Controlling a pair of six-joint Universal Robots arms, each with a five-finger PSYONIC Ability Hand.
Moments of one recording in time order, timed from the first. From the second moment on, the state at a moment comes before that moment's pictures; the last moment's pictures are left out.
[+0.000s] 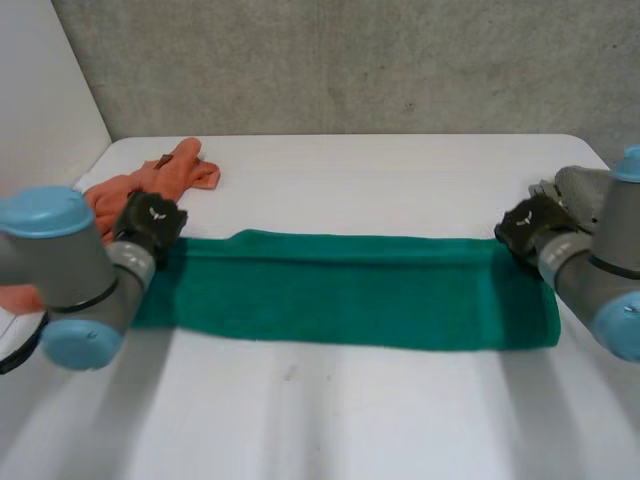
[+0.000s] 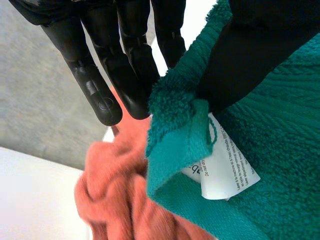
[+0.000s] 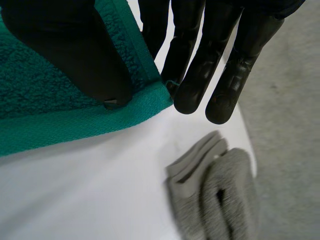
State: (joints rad) left arm 4.45 -2.19 -1.46 3.46 -1.58 3.95; right arm 1.81 -1.01 1.36 0.04 1.55 2.17; left_hand 1.15 1.19 1.19 1.20 0.96; right_hand 0.99 1.17 1.18 1.19 0.99
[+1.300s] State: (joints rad) left arm 4.39 -1.90 -1.75 3.53 -1.43 3.60; right arm 1.66 -1.06 1.68 -0.16 1.33 2.51; left_hand 0.19 0.21 0.21 0.21 0.05; right_hand 0.97 1.17 1.18 1.18 0.98
